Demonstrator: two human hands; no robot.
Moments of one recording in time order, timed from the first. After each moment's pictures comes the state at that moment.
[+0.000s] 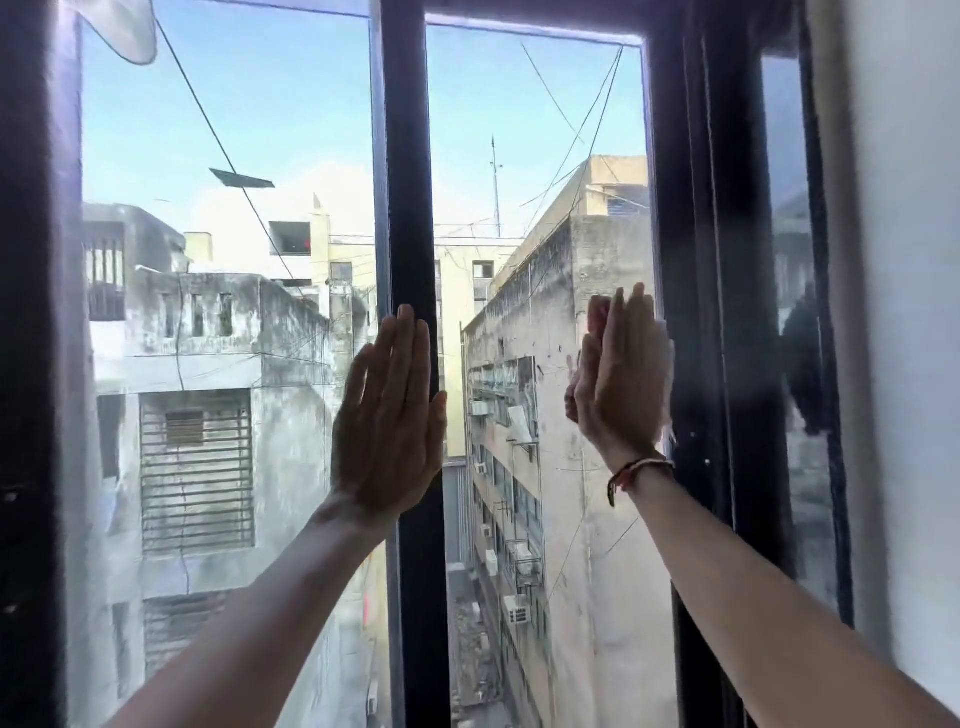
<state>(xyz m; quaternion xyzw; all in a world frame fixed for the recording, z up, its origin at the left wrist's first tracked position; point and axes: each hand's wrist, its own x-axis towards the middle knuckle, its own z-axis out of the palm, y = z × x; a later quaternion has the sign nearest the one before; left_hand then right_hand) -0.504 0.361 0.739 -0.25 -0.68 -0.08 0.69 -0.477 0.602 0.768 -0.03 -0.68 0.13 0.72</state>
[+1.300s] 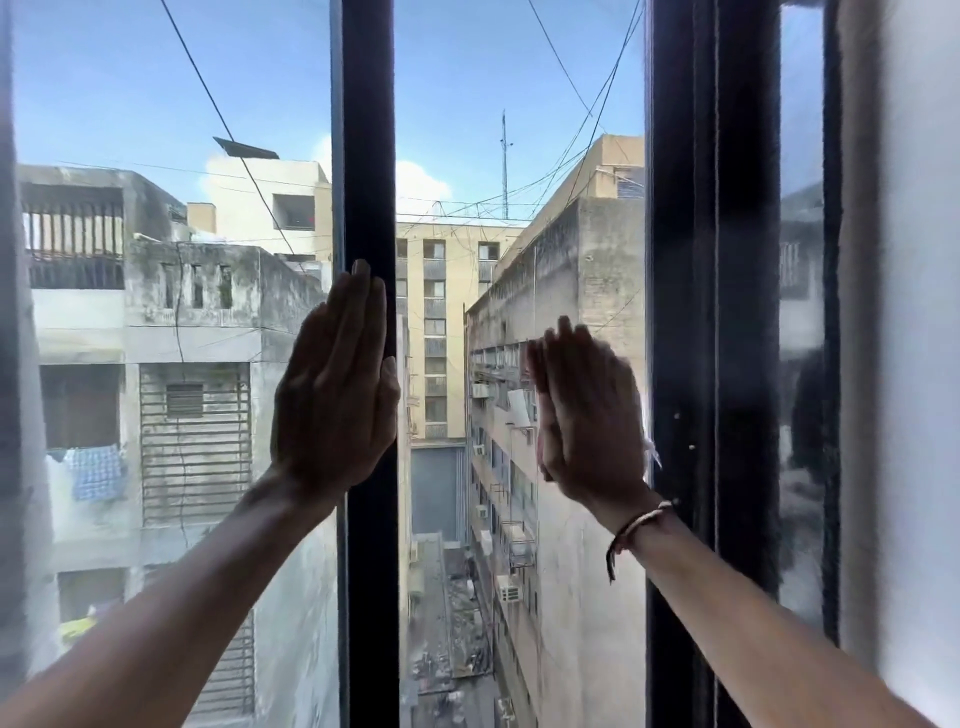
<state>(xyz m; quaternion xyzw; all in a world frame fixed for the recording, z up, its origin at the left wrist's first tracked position) -0.510 0.363 0.738 -0.25 -0.65 -0.10 0.71 -0.483 0.625 0.706 0.11 -0.71 -0.04 0.69</state>
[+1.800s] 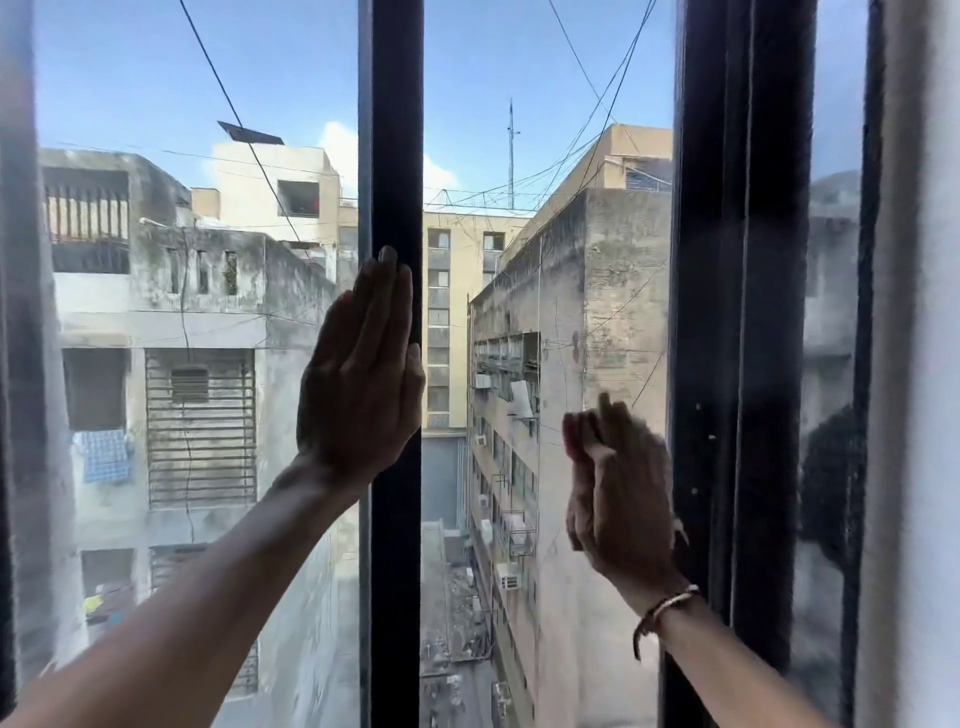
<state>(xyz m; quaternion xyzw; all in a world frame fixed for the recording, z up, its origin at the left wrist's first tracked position) -0.507 0.366 0.731 -0.26 -0.66 -0.11 0.70 -0.478 0.630 0.625 0.06 -0.76 0.04 0.65</state>
